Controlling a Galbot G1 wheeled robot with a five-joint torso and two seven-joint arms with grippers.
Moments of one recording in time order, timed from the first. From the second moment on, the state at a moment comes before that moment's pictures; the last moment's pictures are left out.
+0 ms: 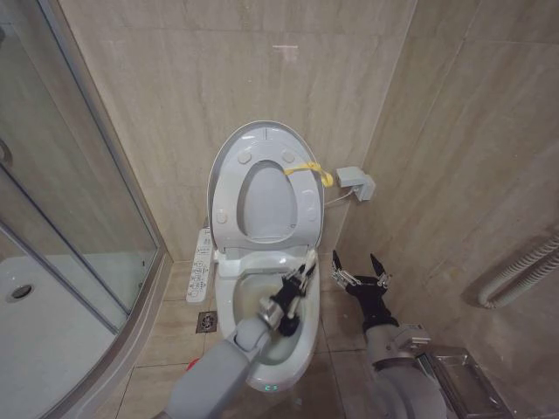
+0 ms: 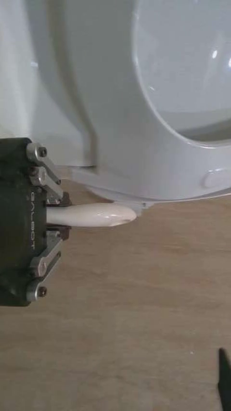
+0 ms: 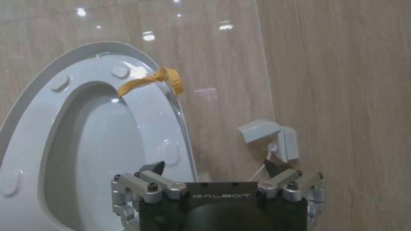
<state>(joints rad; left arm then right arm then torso) 0.70 -1.38 0.33 -1.15 -0.41 -0.46 0.13 -1.48 1.50 0.50 2.23 0.22 -0.06 0.11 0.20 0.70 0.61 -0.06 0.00</state>
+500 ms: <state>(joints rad) 0.95 -1.24 0.15 -1.37 -0.35 -0.51 0.14 -1.48 1.50 0.50 2.23 0.22 -0.06 0.11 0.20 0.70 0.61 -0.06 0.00</state>
